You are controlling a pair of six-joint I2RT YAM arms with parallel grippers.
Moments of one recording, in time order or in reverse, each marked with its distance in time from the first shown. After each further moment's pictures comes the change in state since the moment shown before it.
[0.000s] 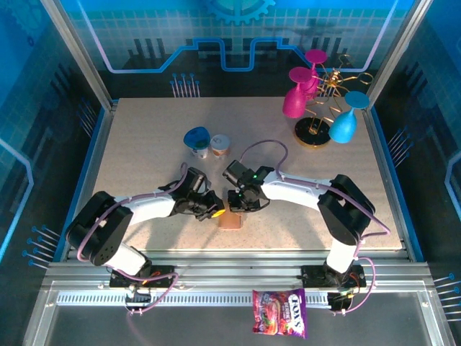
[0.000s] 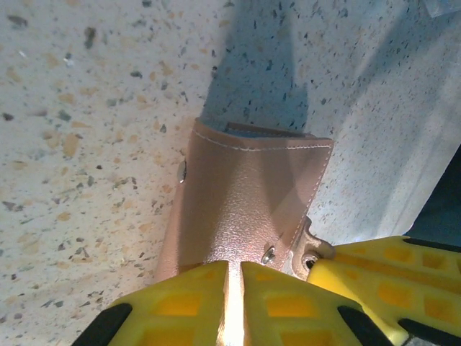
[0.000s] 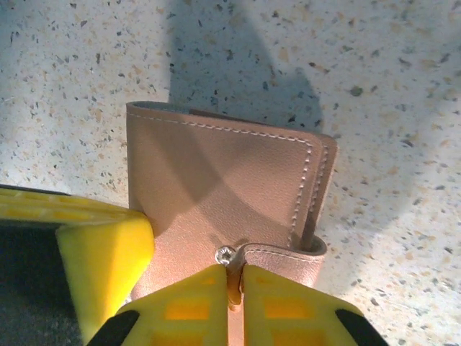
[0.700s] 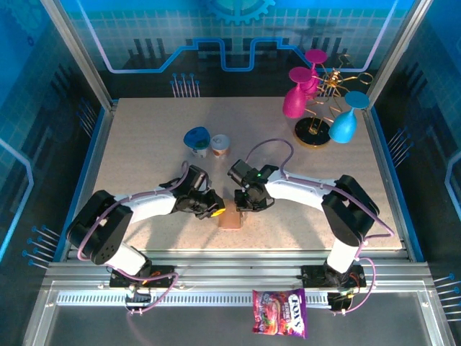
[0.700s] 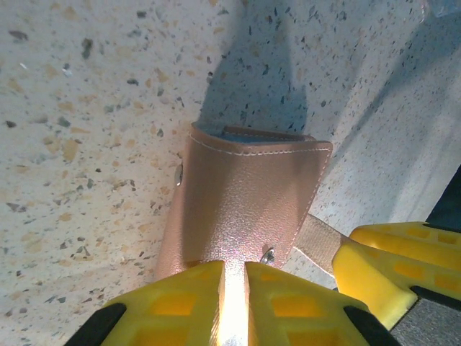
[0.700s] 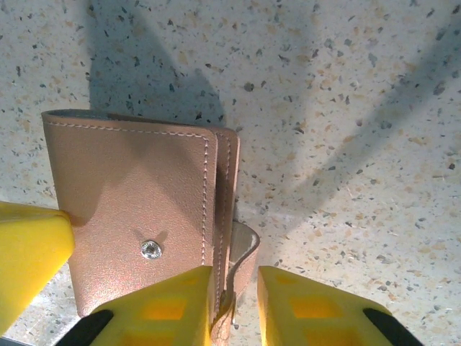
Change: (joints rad) left arm 0.000 0.007 0.038 -0.061 -0.011 0.026; right arm -0.025 -0.018 -0.019 -0.059 0.053 0.008
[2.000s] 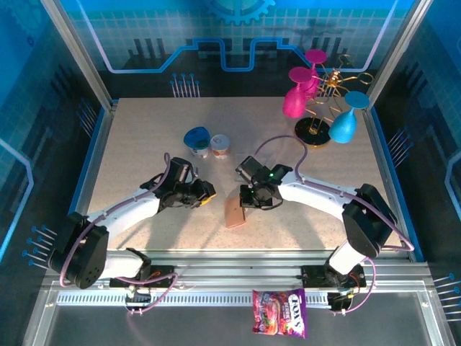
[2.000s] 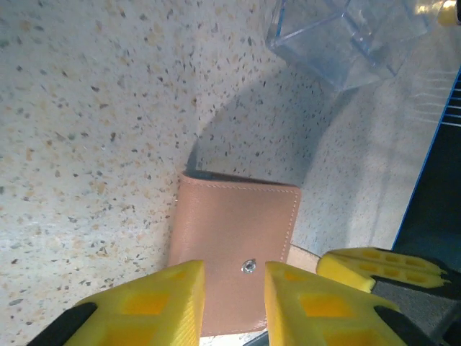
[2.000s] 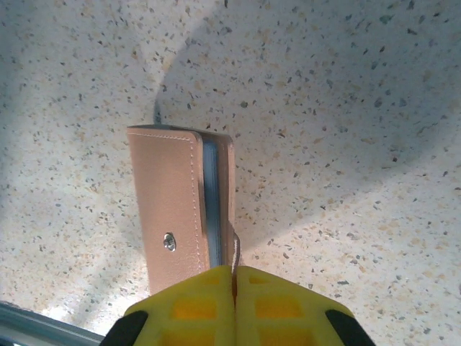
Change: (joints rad) left arm 0.111 -0.211 0.006 -0.090 -0.069 0.050; right arm -0.020 -0.147 -0.042 0.006 0.019 0.010
